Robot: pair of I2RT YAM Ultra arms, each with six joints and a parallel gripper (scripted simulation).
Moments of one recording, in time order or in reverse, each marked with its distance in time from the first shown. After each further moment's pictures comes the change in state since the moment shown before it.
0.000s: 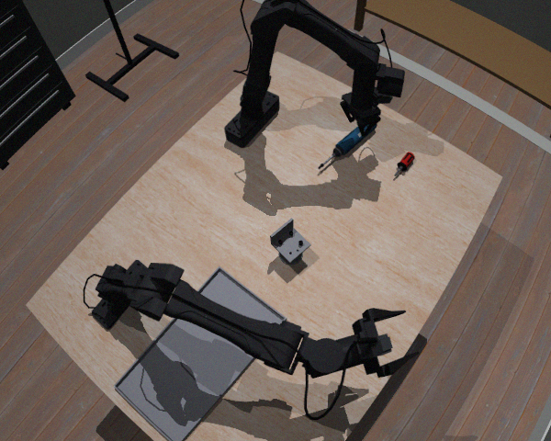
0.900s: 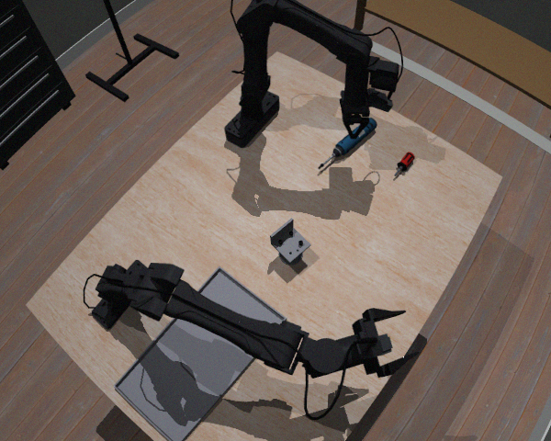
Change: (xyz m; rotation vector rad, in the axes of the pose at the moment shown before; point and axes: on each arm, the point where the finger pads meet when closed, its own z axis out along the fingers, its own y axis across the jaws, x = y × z) left arm 0.043 -0.030 -0.037 0.146 0.041 0.486; right arm 0.000 0.000 0.000 0.000 0.000 0.000
